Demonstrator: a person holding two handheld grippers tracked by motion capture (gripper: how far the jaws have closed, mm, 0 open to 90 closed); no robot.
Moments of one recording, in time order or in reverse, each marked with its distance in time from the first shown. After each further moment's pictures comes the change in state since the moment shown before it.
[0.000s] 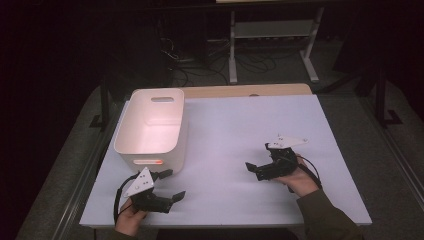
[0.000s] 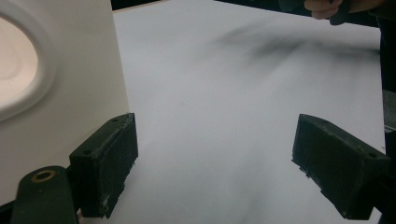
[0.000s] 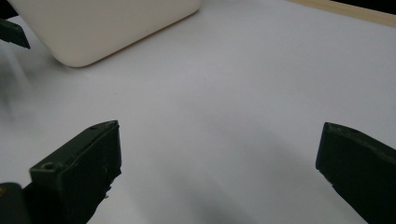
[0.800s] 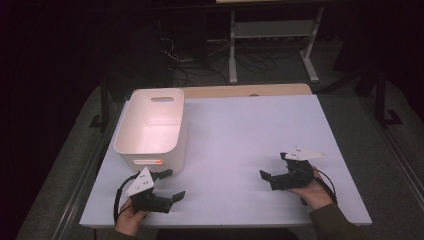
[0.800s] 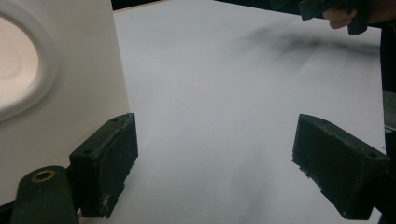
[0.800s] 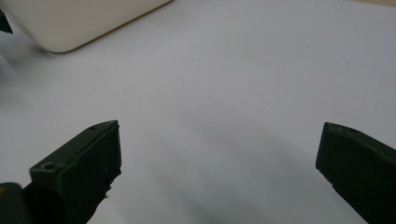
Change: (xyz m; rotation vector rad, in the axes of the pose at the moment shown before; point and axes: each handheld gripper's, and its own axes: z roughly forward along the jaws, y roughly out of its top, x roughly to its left) left arm 0.000 0.000 0.000 -0.002 0.002 0.002; right arm -0.008 -0.037 -0.030 -0.020 -0.065 0.061
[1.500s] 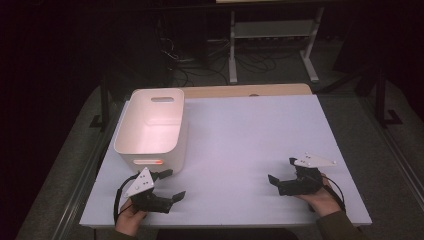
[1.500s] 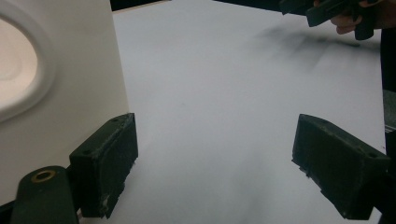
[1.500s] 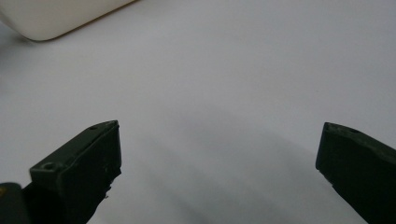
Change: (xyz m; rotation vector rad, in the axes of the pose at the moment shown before) left arm 0.000 0.000 0.000 0.003 -0.001 -0.001; right arm -0.008 -0.022 -0.014 -0.008 -0.049 0.017
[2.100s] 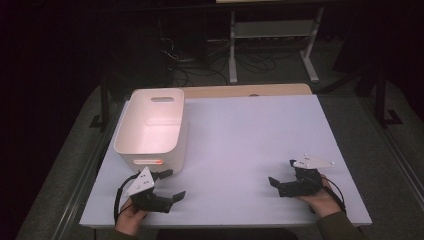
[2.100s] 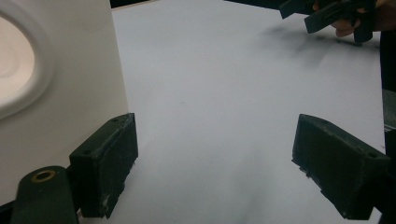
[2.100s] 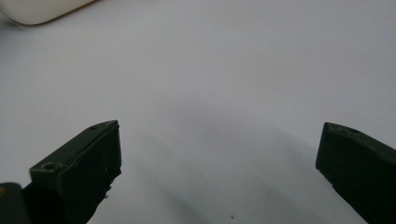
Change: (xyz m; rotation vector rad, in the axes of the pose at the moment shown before) left arm 0.001 0.000 0.001 0.010 -0.005 -0.004; right arm -0.001 -0.006 0.003 0.038 -0.008 -0.003
